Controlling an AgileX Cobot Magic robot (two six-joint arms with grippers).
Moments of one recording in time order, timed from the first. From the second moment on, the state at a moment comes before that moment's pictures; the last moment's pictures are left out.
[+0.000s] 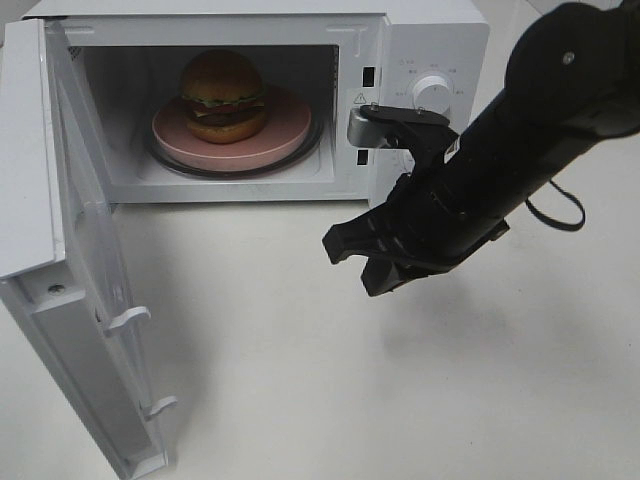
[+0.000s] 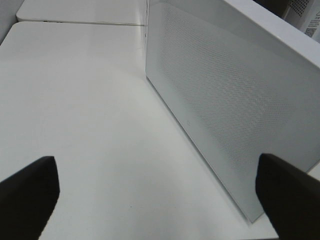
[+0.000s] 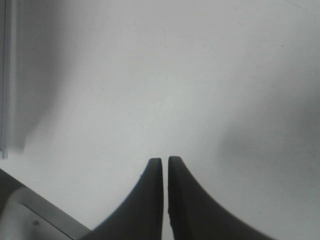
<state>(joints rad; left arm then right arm) 0.00 0.00 -0.51 -0.14 1.07 0.06 0.54 1.67 -0.96 0.37 0.56 -0.14</state>
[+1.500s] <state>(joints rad) 0.00 0.00 -0.51 -0.14 1.07 0.06 0.62 1.66 -1.19 -0.29 0.71 -0.75</state>
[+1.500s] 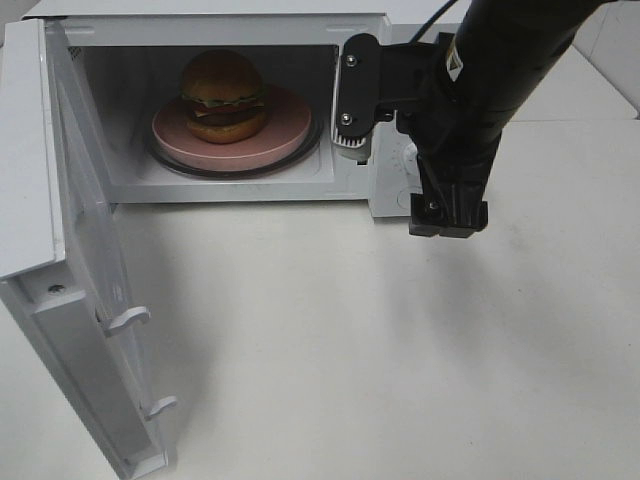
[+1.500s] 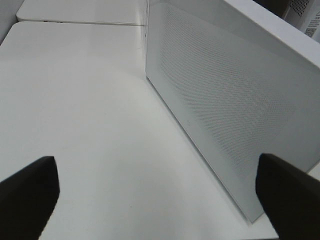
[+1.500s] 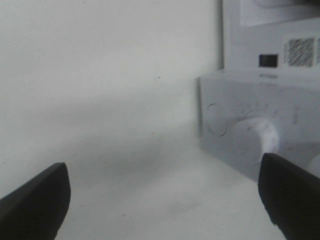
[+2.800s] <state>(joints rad) 0.00 0.00 -0.51 -0.14 1.07 0.06 0.69 2.04 -1.45 -0.31 0.35 -1.01</state>
